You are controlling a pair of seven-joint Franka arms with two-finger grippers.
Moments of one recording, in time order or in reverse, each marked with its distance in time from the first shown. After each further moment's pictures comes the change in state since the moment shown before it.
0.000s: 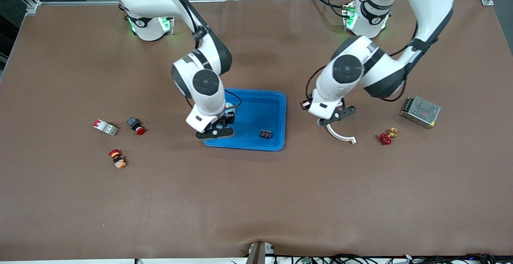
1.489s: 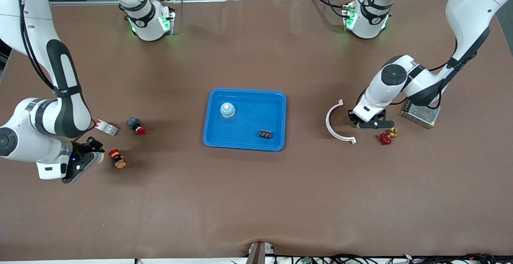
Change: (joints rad) left arm 0.391 0.133 0.036 -0.356 0.631 0.430 0.124; right arm -0.707 0.148 -0.008 0.074 0.101 0.047 -1.417
